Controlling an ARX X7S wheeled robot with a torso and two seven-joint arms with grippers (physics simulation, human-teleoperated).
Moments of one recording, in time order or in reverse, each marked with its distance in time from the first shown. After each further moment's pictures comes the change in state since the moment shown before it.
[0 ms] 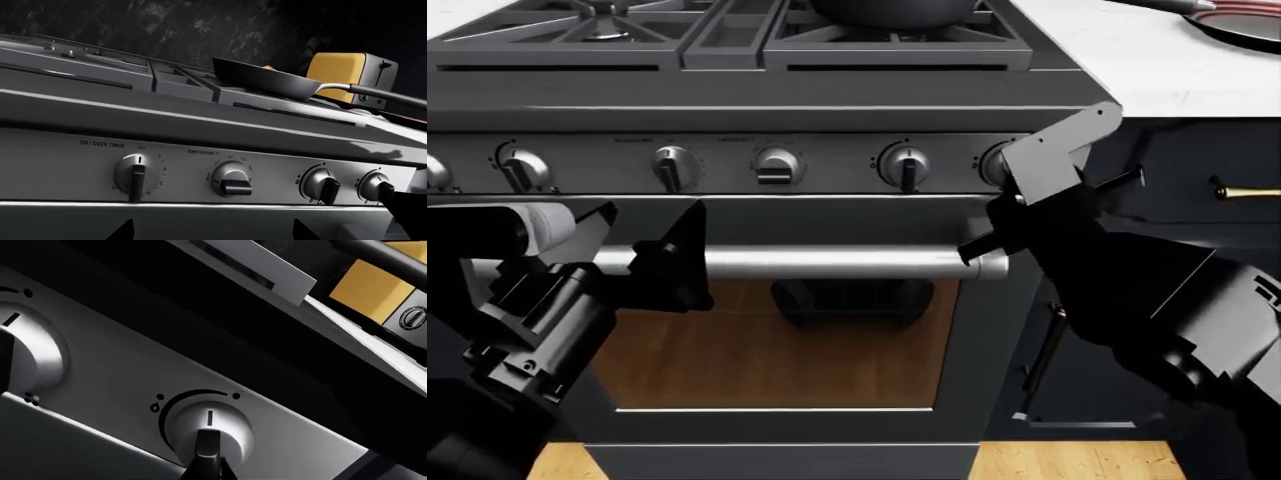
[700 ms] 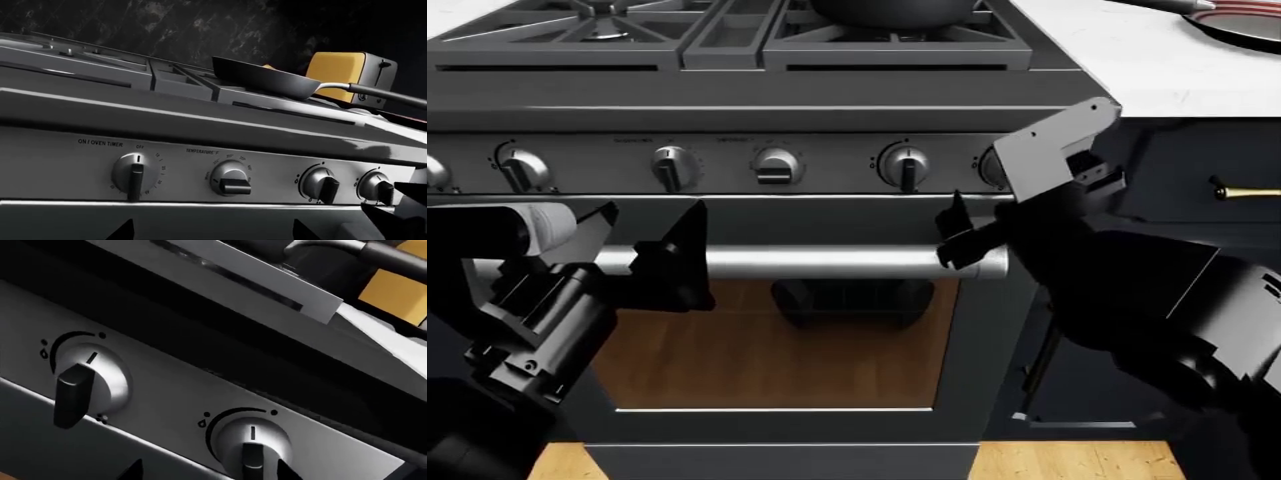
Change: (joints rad) left arm 0.000 -0.002 0.006 -0.002 -0.003 0.005 -0.002; right arm 0.004 0.000 0.027 -0.075 0.121 0.003 0.023
